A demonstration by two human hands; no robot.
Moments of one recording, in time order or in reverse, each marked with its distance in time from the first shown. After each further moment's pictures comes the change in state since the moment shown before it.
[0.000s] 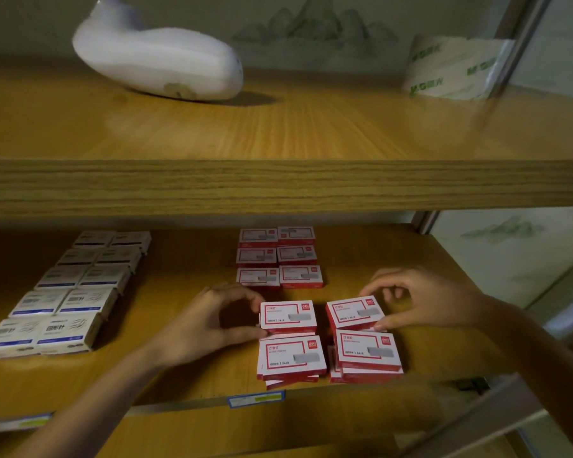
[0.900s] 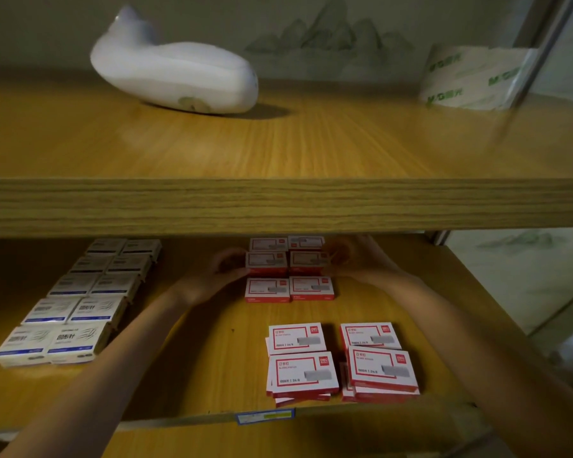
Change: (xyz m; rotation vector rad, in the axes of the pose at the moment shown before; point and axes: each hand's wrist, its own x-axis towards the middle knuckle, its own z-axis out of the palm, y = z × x) left_hand 0.066 -0.072 -0.027 -0.164 0.175 -0.274; right_hand 0.121 0.004 0.018 0.142 0.344 0.087
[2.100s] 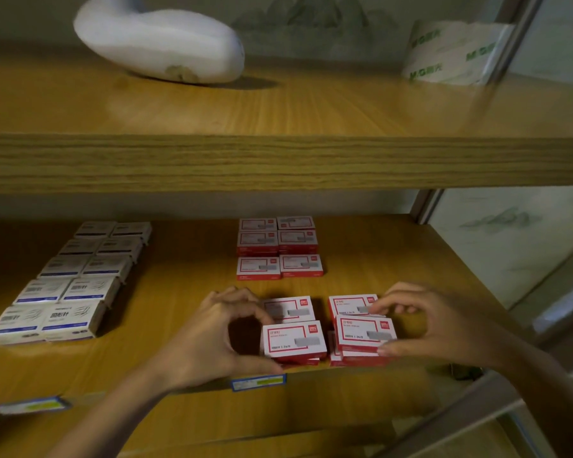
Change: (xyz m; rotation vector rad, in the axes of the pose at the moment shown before) left_hand -0.117 0.054 0.037 0.349 -0.120 0.329; right_hand -0.164 -0.024 -0.046 -0.193 -0.185 -0.038
